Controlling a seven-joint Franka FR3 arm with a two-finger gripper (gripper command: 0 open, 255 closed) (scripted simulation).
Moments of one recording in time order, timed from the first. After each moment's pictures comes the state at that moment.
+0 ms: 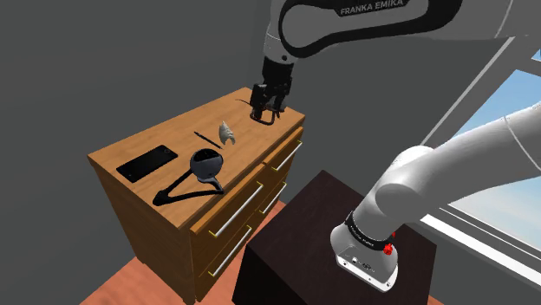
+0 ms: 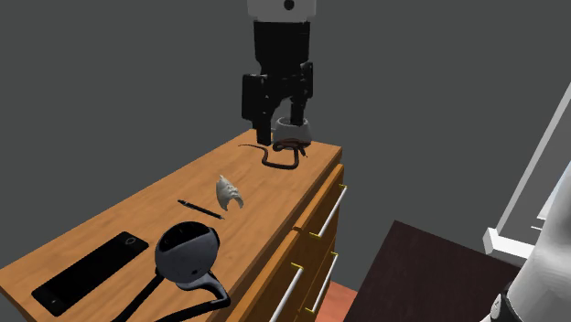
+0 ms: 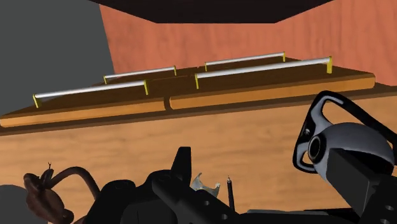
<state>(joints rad) -0.06 -0.47 0.18 -2.43 0.06 1.99 0.05</state>
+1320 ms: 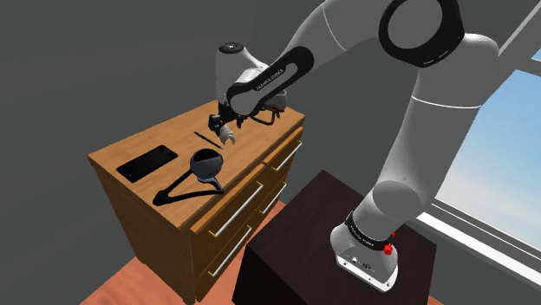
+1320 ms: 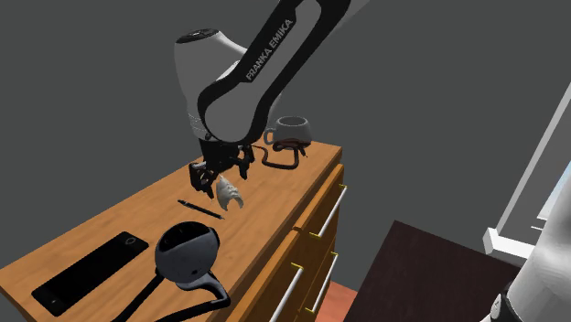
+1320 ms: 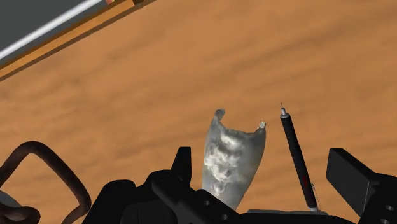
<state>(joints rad) -0.12 0.28 0.22 -2.15 -0.41 2.49 0.62</state>
